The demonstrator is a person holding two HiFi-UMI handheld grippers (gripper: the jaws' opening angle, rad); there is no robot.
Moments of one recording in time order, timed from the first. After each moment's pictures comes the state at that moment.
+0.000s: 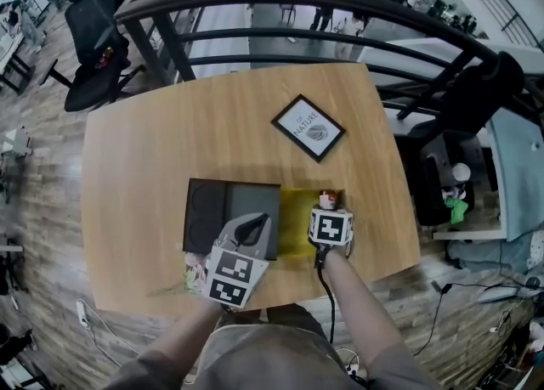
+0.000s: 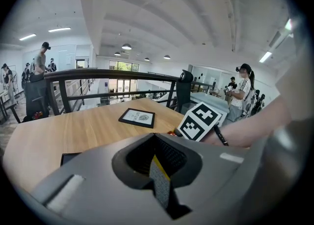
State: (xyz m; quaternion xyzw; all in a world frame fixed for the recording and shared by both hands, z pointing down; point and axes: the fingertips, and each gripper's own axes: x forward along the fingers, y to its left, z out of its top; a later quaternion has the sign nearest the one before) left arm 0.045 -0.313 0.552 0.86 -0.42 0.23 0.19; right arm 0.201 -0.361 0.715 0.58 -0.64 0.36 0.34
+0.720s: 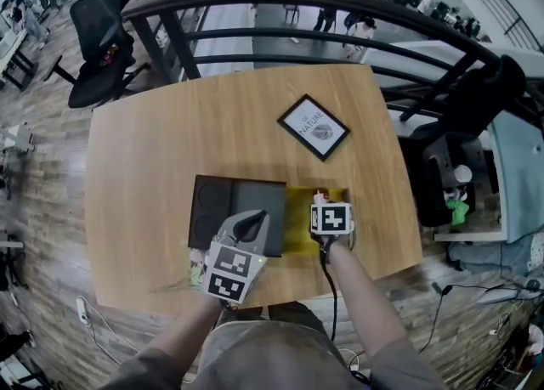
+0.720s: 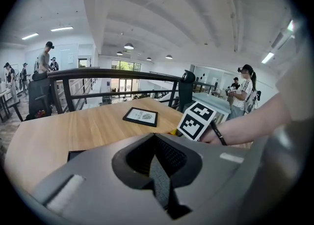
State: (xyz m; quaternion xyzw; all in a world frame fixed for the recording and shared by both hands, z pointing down) left arm 0.026 -0.311 0.552 0.85 -0.43 0.23 0.19; right arm 0.181 -0.354 0.724 0.52 -0.66 0.39 0.39
